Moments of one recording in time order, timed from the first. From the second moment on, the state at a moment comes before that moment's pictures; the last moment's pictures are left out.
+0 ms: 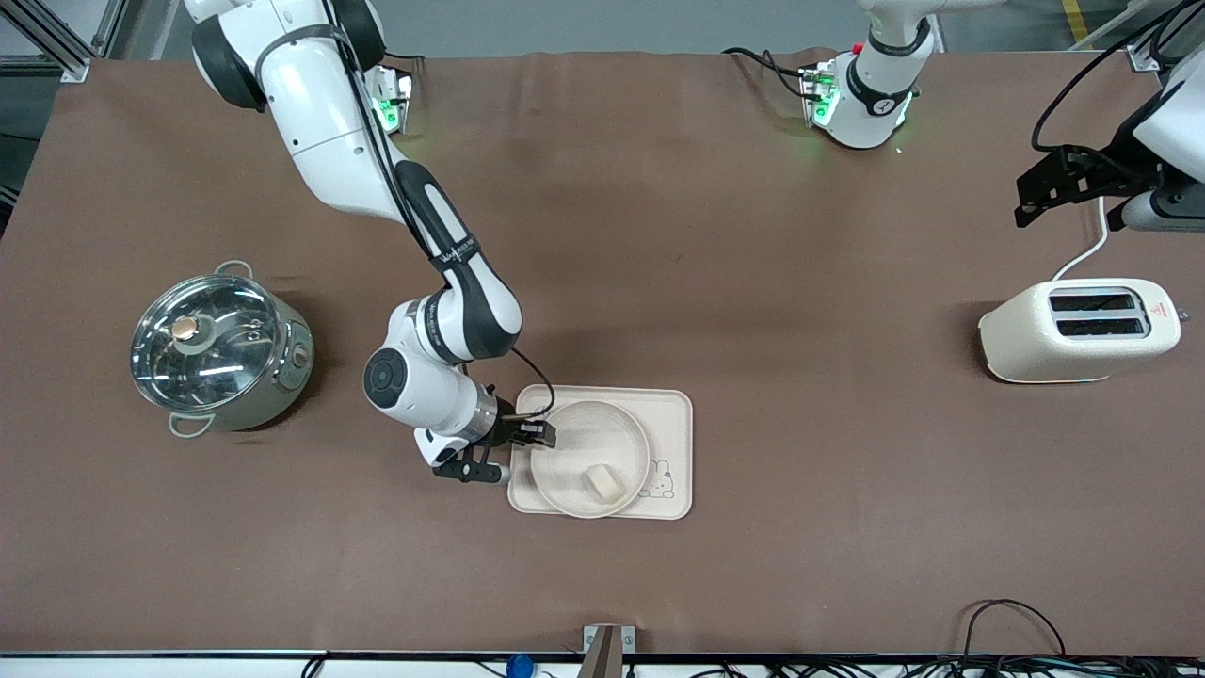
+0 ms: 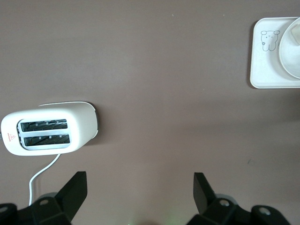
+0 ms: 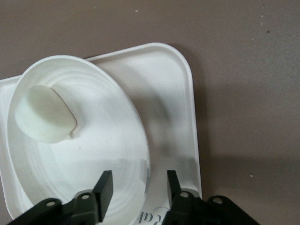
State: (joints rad) left arm 0.05 -0.03 -0.16 -1.51 0.01 1.48 -0.04; right arm 0.54 0.90 -0.10 -1.37 0.65 2.42 0.18
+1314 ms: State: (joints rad) left arm 0.02 0.09 -0.21 -1.54 0.01 1.59 -0.12; right arm 0.67 0.60 -0.01 -1.84 0.75 2.39 -0.09
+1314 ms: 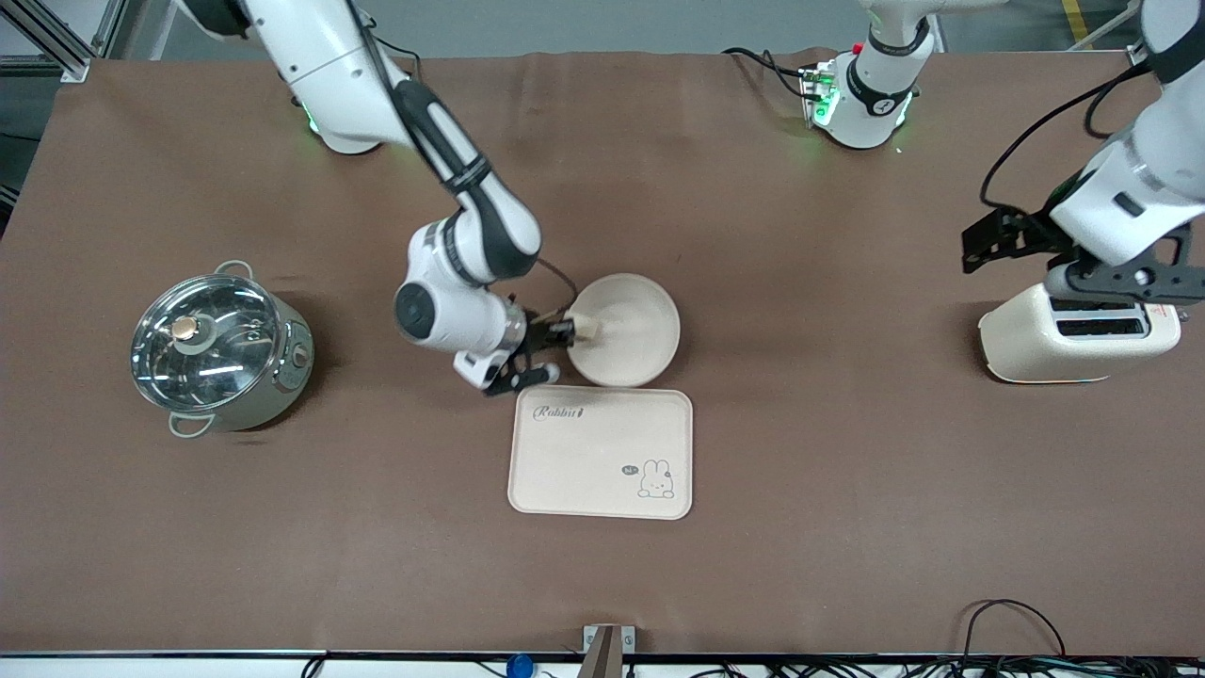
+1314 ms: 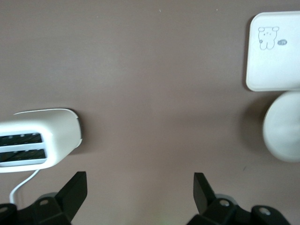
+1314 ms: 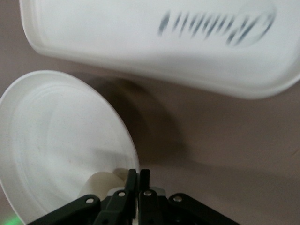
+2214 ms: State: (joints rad) left arm -0.07 0.23 -0.36 -1.77 0.01 1.85 -0.71; right arm 0.67 0.56 -0.03 -1.94 0.75 2.48 -0.22
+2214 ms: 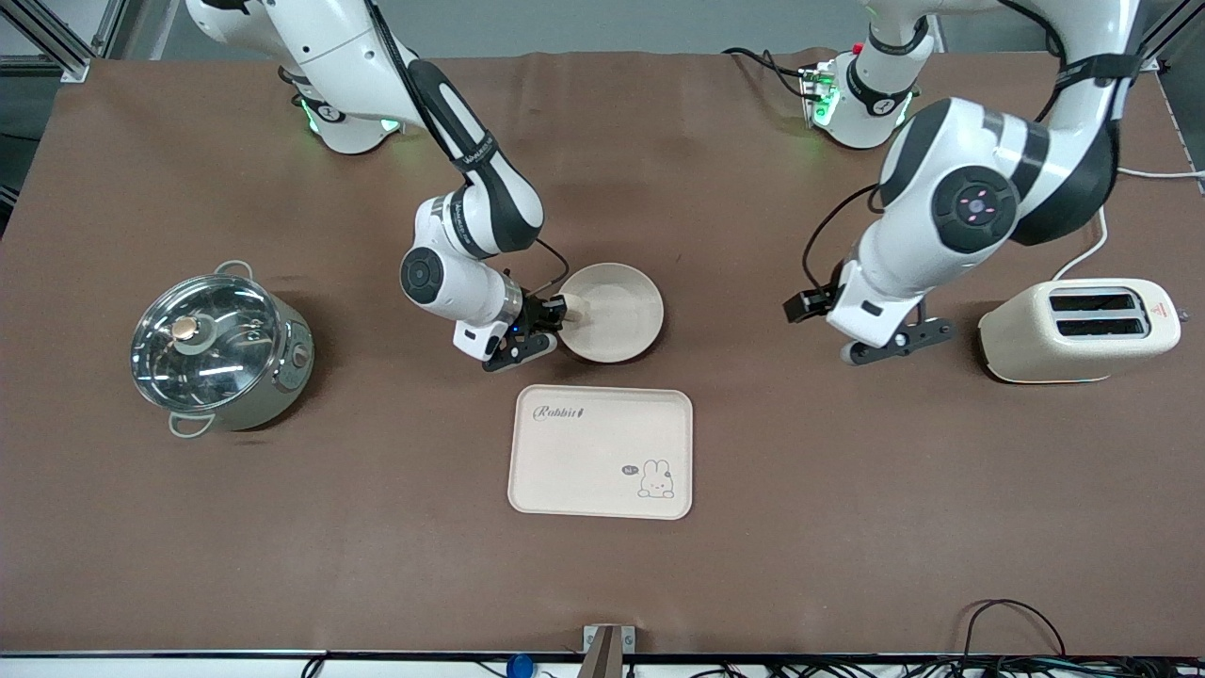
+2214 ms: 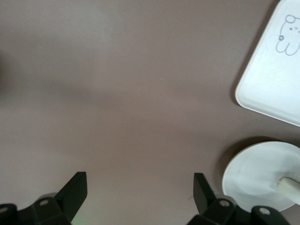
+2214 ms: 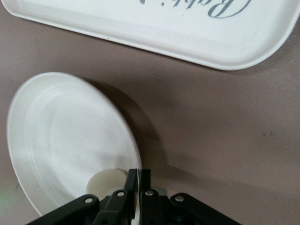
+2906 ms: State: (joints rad) left arm -0.28 0.40 -0.36 -1.78 0.01 2.12 -1.18; right arm 0.59 0.49 -0.07 -1.85 0.76 2.35 -0.04
